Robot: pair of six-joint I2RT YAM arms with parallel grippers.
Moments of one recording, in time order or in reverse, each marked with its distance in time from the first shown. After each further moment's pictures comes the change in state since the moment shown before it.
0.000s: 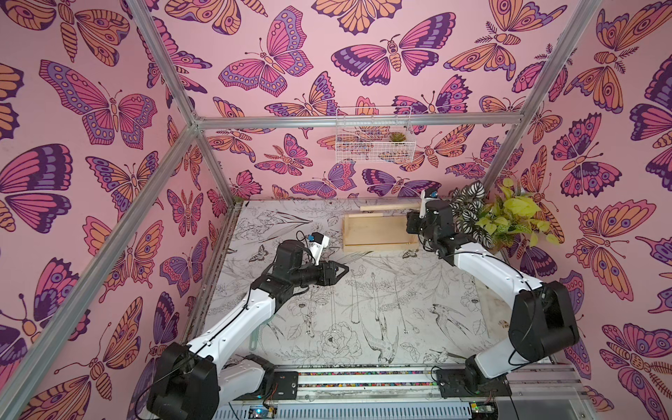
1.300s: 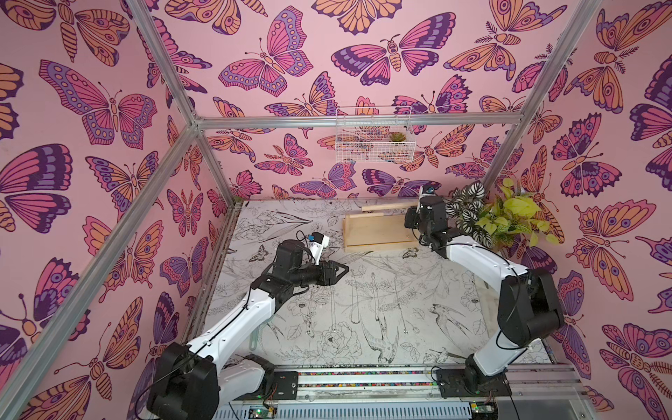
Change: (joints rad) left arm 0.000 0.000 0.002 -0.001 0.002 0.000; right arm 0.000 0.129 0.090 0.038 0.082 -0.025
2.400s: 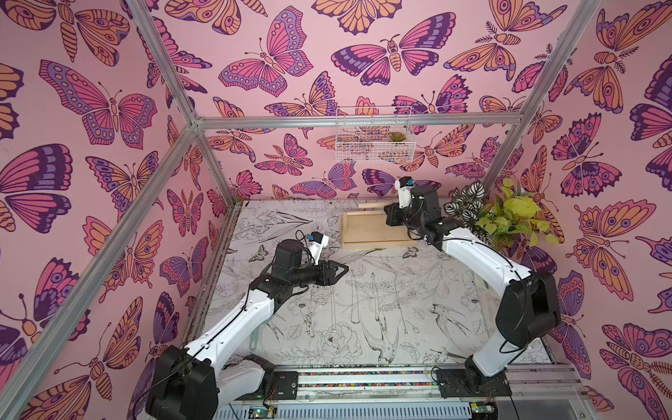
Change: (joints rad) left arm 0.005 -0.021 0.007 -0.025 -0.001 0.006; right arm 0.113 0.013 0.200 -0.203 -0.397 0.027
